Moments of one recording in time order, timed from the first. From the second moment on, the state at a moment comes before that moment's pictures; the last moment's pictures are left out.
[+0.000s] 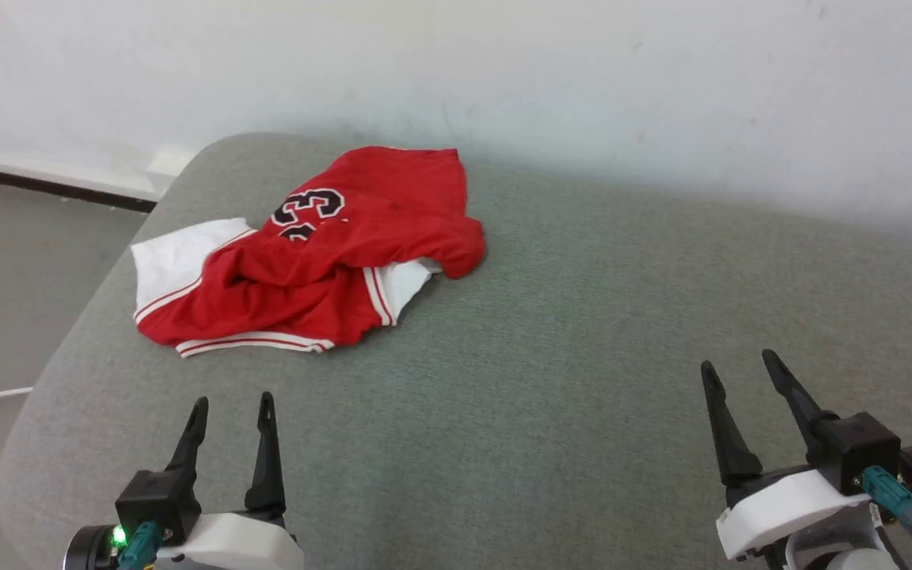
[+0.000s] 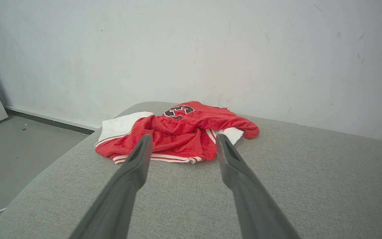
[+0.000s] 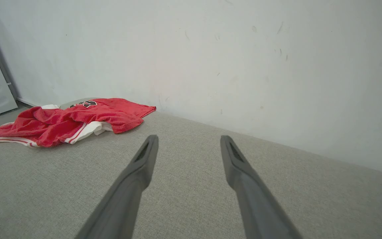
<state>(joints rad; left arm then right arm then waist) 0.10 0.05 0.01 -0.02 -0.11 0.02 -0.14 0.03 -0.05 0.00 0.05 0.03 0.13 -0.14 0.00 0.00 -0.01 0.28</state>
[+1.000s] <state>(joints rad) 0.15 0.05 0.03 -0.03 -0.14 0.03 -0.20 0.04 -0.05 0.04 0.09 0.05 0.13 -0.20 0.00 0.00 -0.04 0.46</state>
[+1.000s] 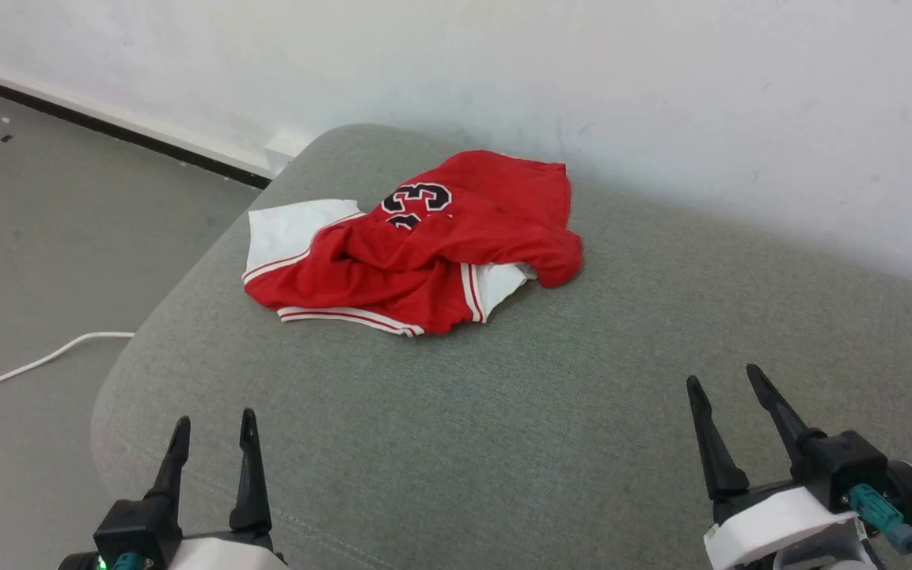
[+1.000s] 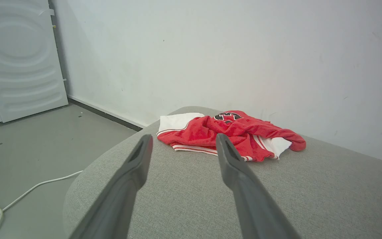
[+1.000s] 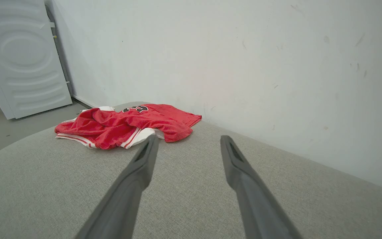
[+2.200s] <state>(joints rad) 0.19 0.05 0.04 -0.03 -0.17 0.03 -0.26 0.05 -0.05 0.04 0.12 0.07 0.13 -0.26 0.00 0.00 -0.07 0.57</state>
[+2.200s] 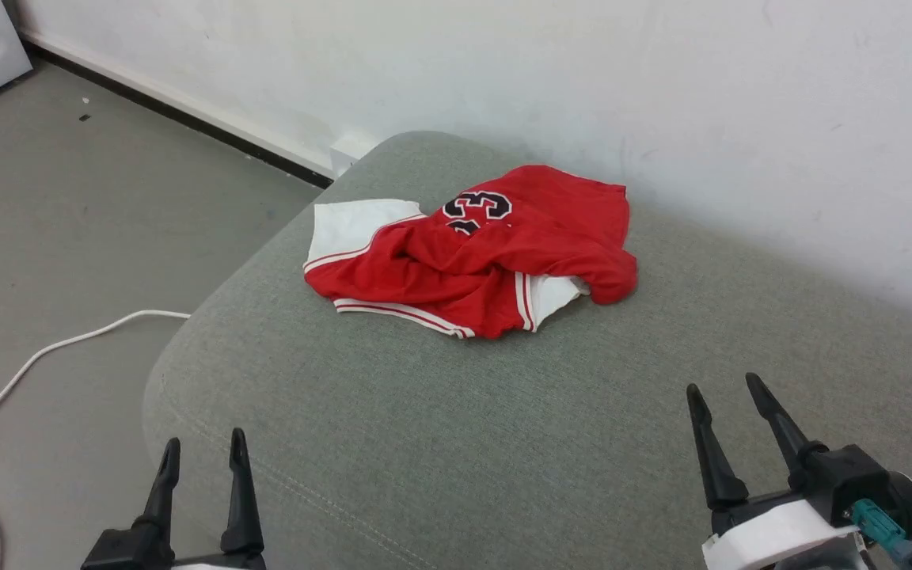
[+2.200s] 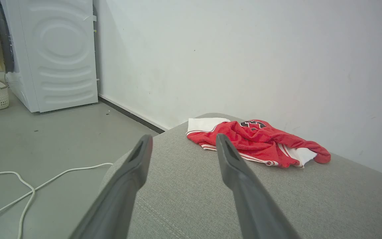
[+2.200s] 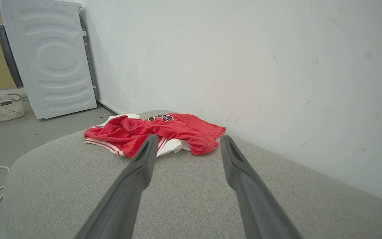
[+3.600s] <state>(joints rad) -0.87 0.42 -0.17 0.38 -0.54 -0.12 0.34 -0.12 -0.05 0.03 -0.17 -0.08 0.13 -0.15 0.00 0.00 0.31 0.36</state>
